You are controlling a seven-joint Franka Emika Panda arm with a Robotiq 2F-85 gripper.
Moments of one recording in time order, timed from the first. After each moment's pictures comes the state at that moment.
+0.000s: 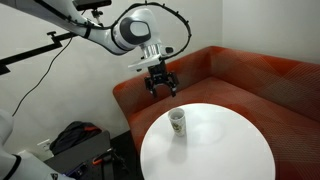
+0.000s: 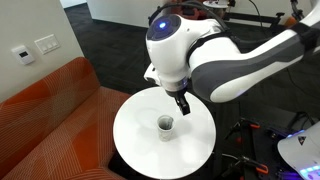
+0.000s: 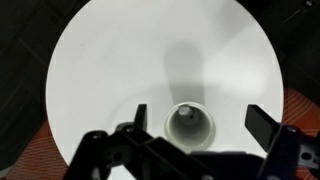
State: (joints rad) arm 0.10 0.19 0.10 -2.08 -0.36 2.06 -0.28
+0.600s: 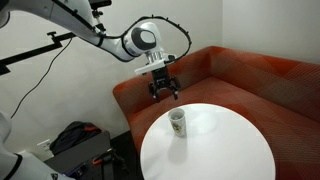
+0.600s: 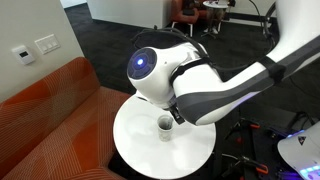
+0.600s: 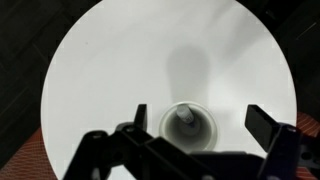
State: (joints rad) arm 0.16 0.35 0.10 -1.96 -0.46 1.98 -0.24
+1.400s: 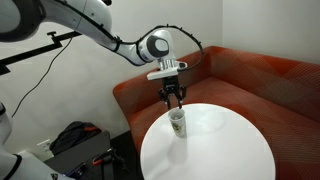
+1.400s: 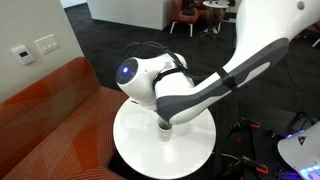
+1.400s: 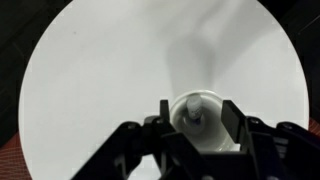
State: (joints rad) arm 0.13 0.52 0.10 -1.81 -0.43 1.95 -0.30
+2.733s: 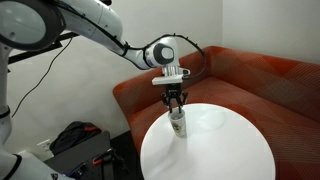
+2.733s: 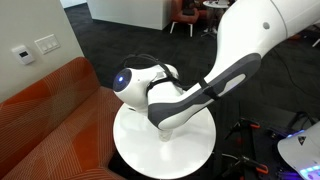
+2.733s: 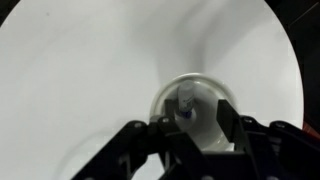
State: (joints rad) arm 0.13 0.63 0.10 -1.73 -0.37 1.95 -0.35
